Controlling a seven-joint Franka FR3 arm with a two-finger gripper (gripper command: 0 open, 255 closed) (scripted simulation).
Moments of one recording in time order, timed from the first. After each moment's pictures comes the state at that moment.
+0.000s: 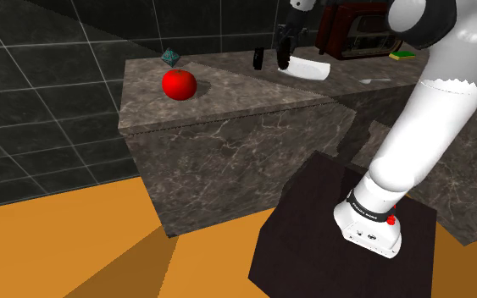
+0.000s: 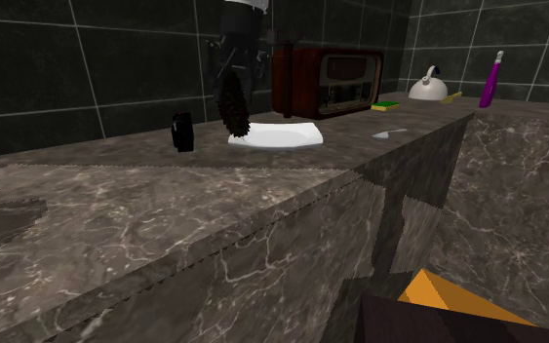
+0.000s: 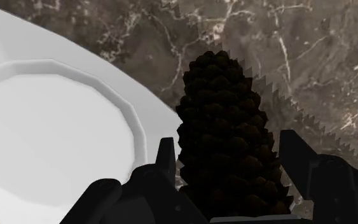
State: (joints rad) arm -0.24 0.12 -0.35 -1.64 0.17 1.88 0.02
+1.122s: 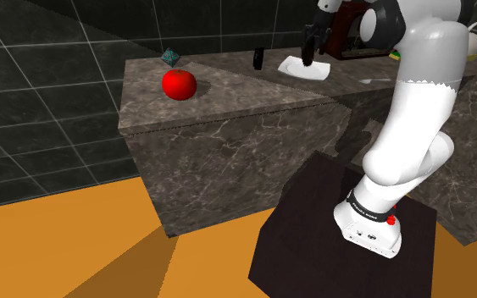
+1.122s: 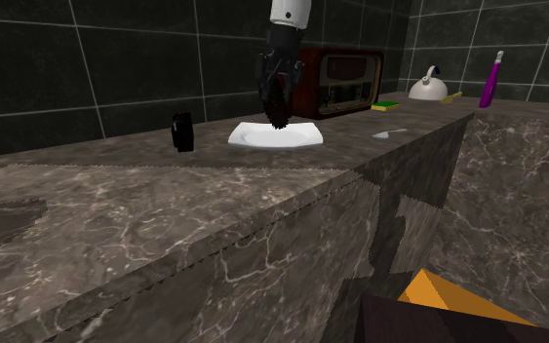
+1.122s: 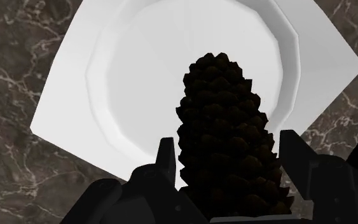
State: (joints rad) arm -0.47 0.37 -0.44 -1.36 0.31 1.77 -0.28
